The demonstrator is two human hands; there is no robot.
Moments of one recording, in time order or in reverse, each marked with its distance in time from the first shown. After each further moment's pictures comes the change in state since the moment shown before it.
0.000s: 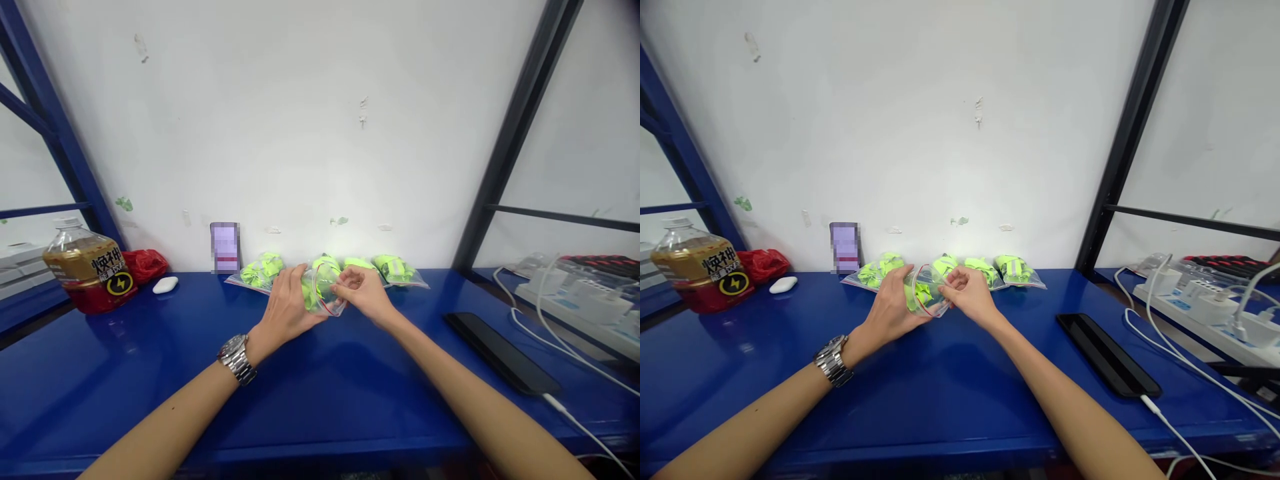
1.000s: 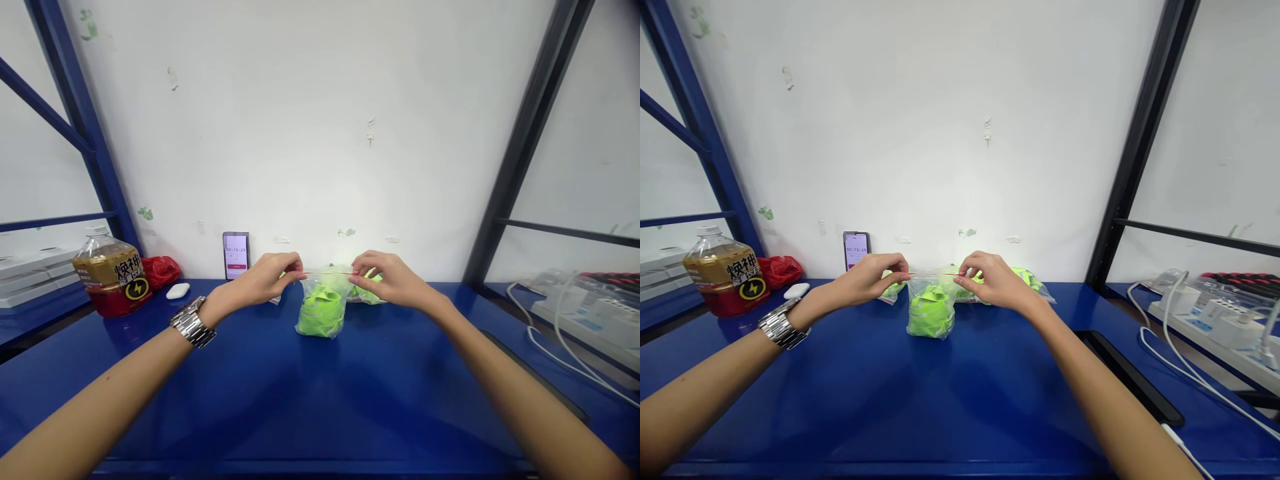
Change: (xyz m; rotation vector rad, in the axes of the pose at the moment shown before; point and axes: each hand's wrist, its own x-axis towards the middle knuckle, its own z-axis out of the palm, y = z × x) left_hand 0.073 -0.042 -0.085 -0.248 -0.537 0.027; right_hand 0.017 -0.066 -0.045 -0.686 -0.265 -0.471
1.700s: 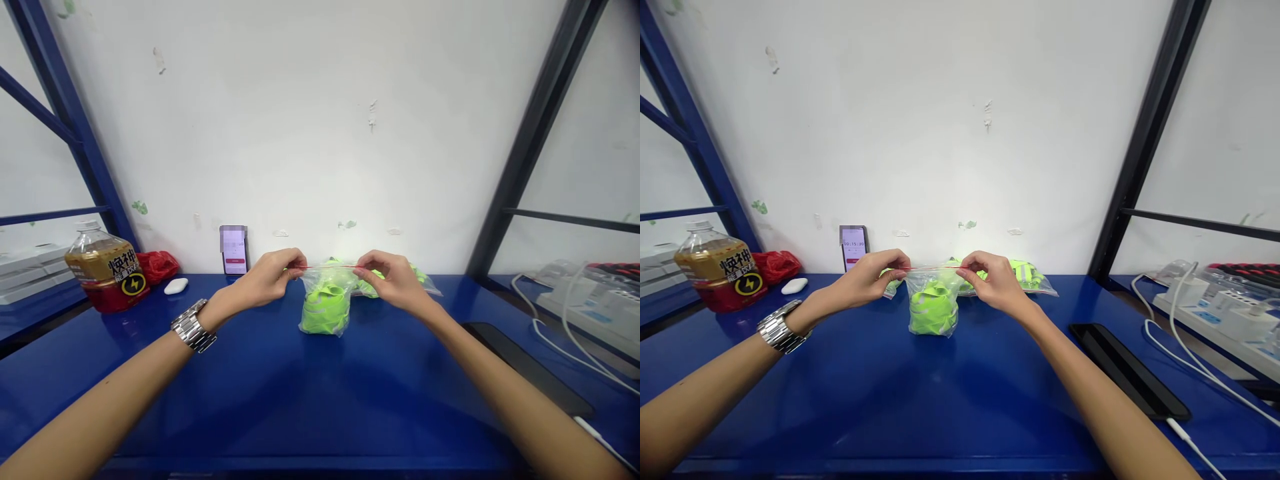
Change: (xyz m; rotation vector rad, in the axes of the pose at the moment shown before) left_hand -0.002 0.001 0.013 -0.067 0.062 -0.016; right_hand -0.009 0.011 0.030 0.198 0.263 0.096
